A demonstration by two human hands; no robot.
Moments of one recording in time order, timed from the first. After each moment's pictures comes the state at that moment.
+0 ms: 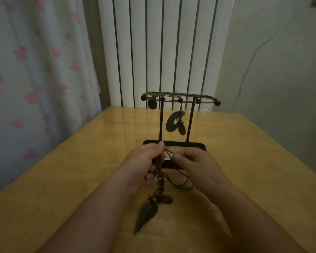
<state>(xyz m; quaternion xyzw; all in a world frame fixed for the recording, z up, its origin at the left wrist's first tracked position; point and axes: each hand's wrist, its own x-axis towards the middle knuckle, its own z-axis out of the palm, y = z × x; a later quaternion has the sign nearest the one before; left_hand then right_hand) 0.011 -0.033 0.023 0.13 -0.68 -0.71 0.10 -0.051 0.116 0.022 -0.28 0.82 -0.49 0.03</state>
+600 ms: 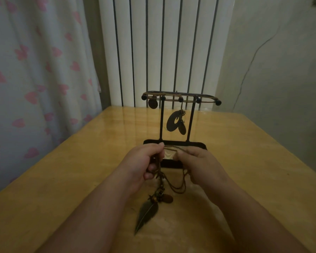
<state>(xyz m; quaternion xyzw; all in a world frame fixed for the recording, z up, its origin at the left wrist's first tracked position) 0.011 -0.036 0.023 0.13 -0.67 -0.72 0.08 -0.048 0.117 0.028 -0.23 0.80 -0.55 0.11</state>
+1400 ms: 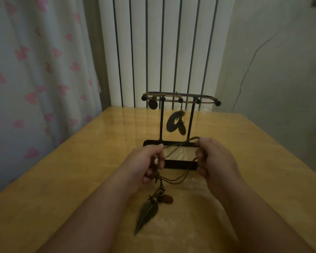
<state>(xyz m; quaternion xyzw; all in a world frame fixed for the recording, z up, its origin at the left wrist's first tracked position) 0.014 -0.032 0.028 0.18 -0.70 -0.69 0.05 -0.058 0.126 0.033 -0.08 0.67 -0.73 0.09</state>
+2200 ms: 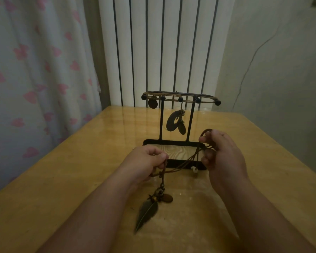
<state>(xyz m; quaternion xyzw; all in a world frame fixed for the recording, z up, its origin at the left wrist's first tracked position) 0.017 -0.028 0.031 0.17 -0.79 -0.58 0.08 -0.058 0.132 0.039 -0.09 0.59 -0.81 0.03</state>
